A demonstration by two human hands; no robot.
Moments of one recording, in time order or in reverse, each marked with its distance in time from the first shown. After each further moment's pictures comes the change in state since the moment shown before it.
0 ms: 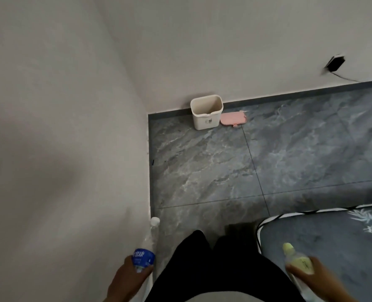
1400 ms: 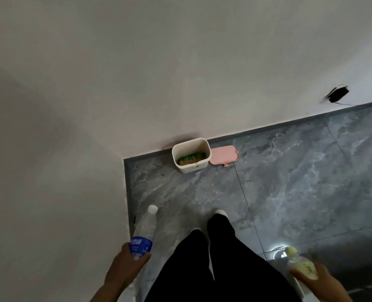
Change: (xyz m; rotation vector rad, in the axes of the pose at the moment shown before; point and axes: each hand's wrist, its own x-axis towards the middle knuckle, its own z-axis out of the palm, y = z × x) left_hand 0.209 0.422 -0.130 0.109 -0.042 0.034; right_hand 0.220 -0.298 -0.173 0.156 -0.024 0.144
